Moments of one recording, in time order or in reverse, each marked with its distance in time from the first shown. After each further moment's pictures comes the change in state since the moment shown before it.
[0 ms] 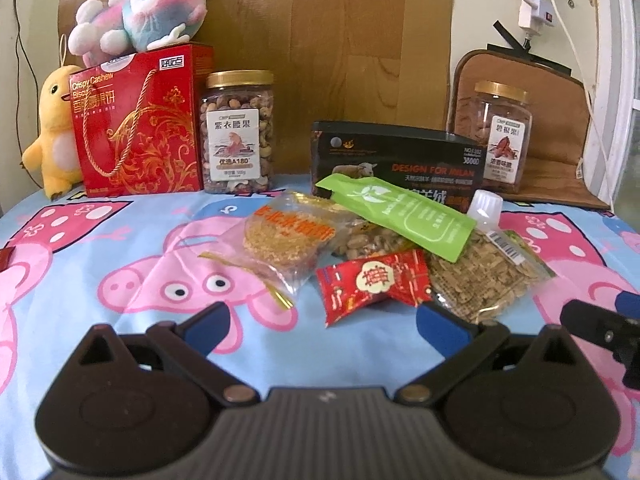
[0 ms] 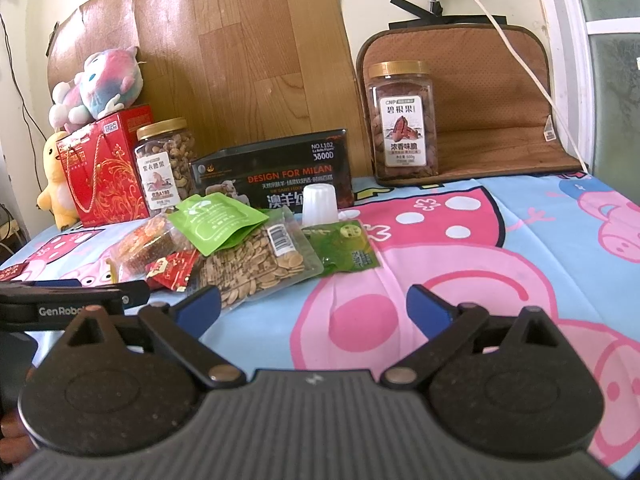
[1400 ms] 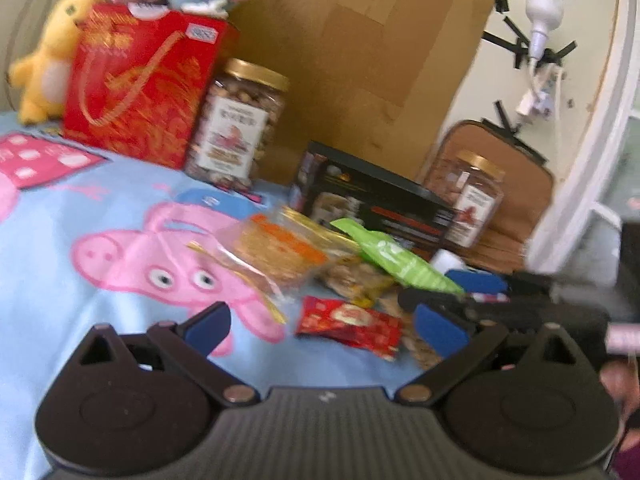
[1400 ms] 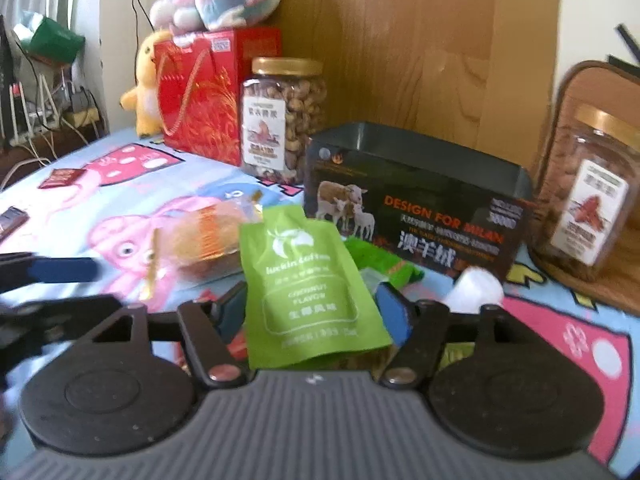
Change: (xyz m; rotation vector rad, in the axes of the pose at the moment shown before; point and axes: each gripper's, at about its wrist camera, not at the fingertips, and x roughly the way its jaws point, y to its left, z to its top) left arm -0.006 0.056 0.004 -0.279 -0.033 -0.288; right arm 0.084 0.055 0.059 -0.389 0.180 0.291
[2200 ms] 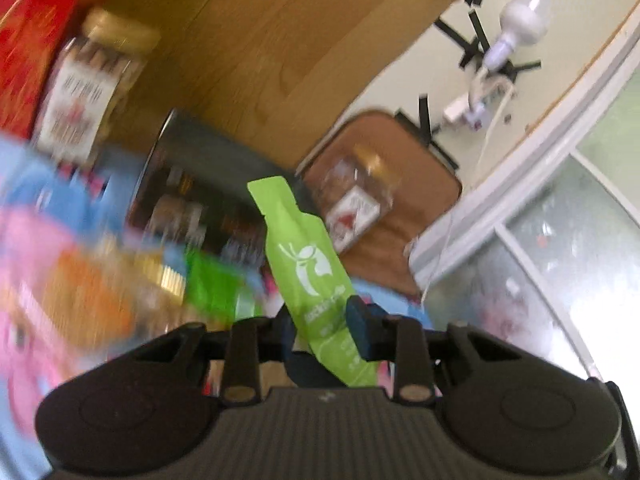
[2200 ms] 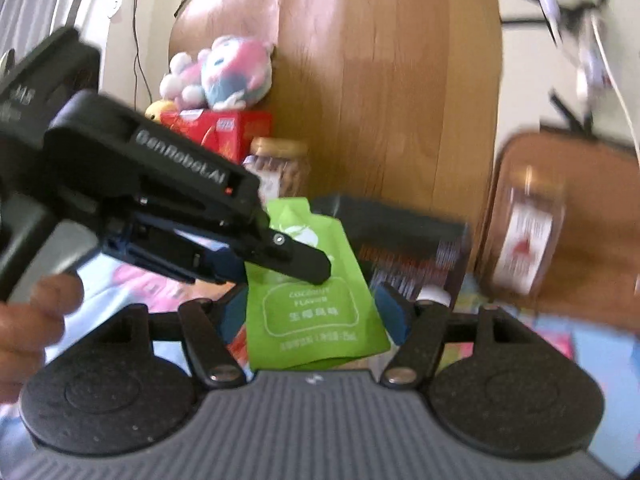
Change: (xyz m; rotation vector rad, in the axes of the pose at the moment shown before) left arm 0.066 -0.048 0.099 -0.146 0.202 -0.326; right arm -0.040 0.009 0.012 -0.041 -0.237 -0.109
